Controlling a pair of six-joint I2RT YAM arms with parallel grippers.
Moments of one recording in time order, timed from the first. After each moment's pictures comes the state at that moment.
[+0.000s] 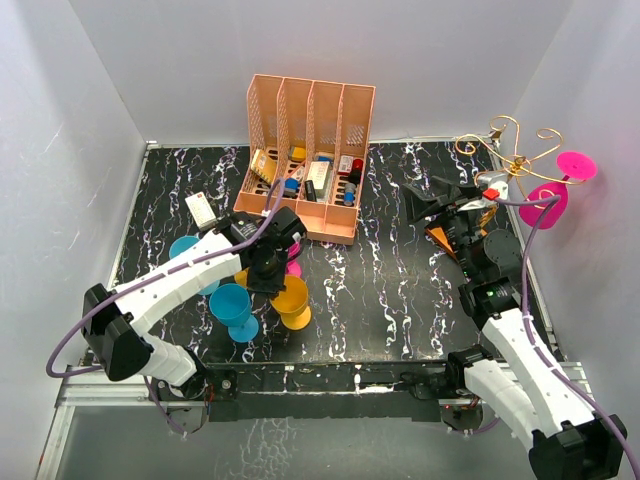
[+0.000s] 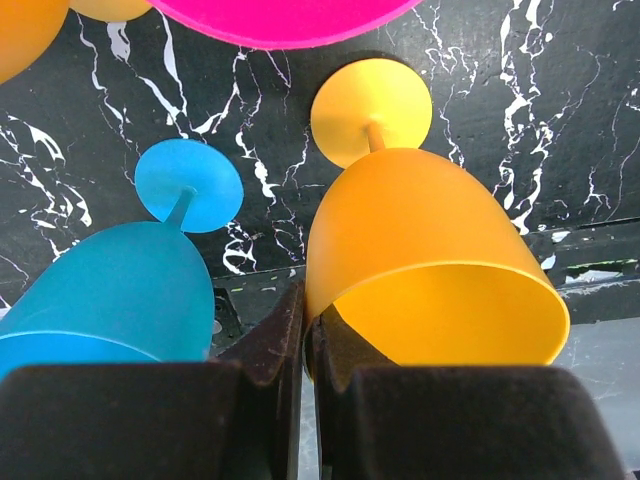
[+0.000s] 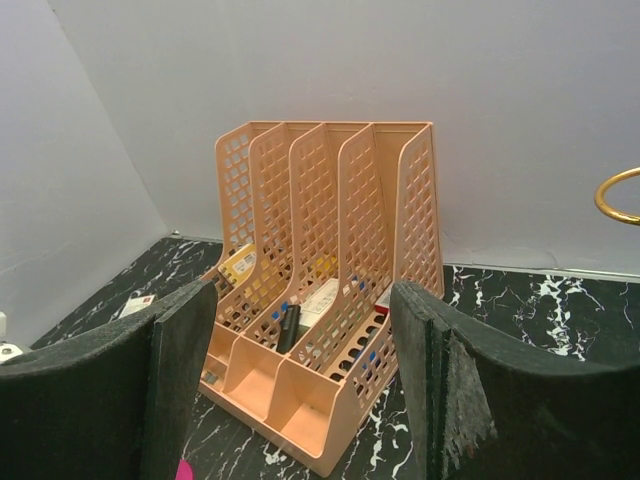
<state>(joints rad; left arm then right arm) -0.86 1.43 1.32 -1.28 -0.12 -0.68 0.26 0.74 0.61 0.45 -0.10 0.26</state>
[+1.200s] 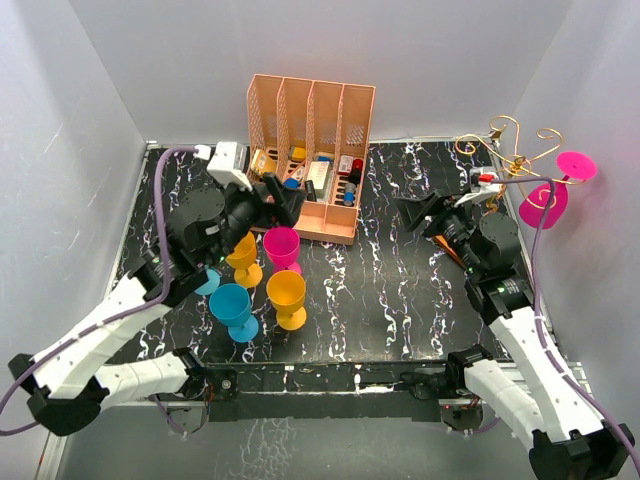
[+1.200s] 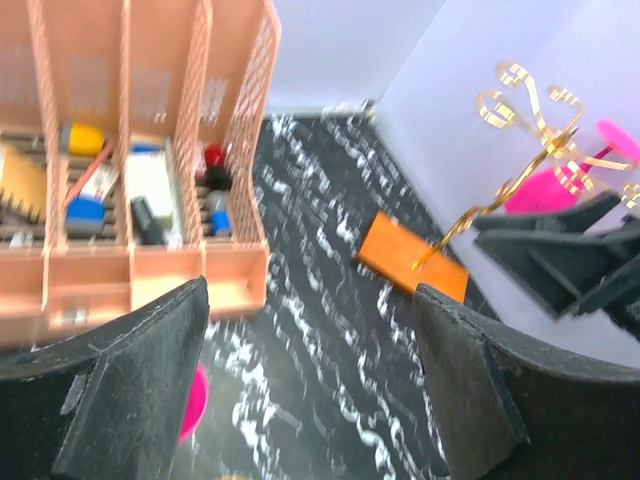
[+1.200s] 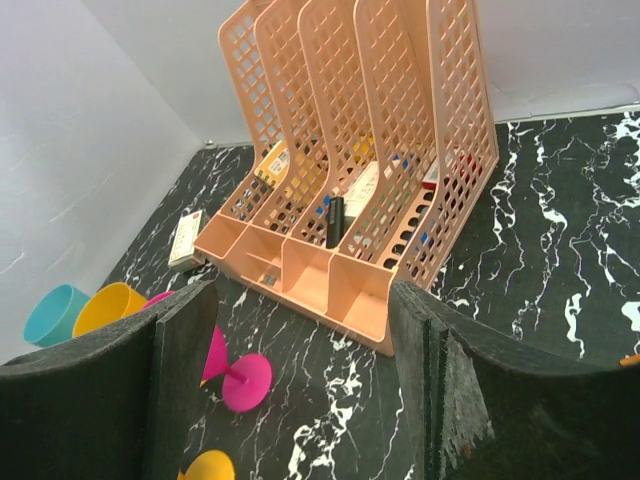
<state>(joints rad) -0.85 0.99 1.24 -0.42 -0.33 -0.47 0.26 0.74 0.73 0.06 -0.15 0.44</state>
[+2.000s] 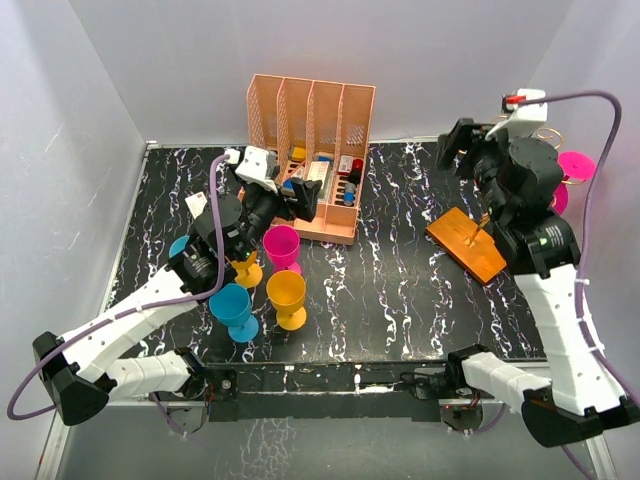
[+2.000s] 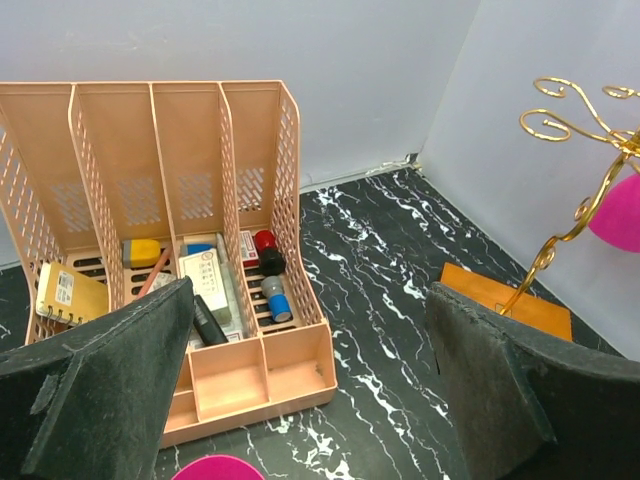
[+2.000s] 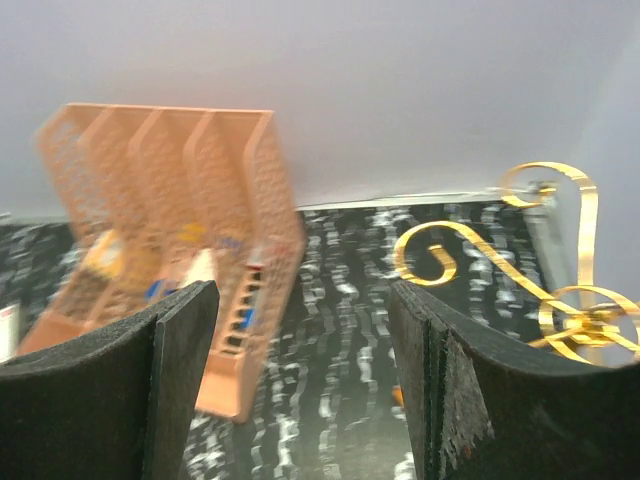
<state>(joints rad) -0.85 1.10 1.08 0.13 -0.34 -0.11 0.26 1.01 1.43 -0.45 0.17 0.16</state>
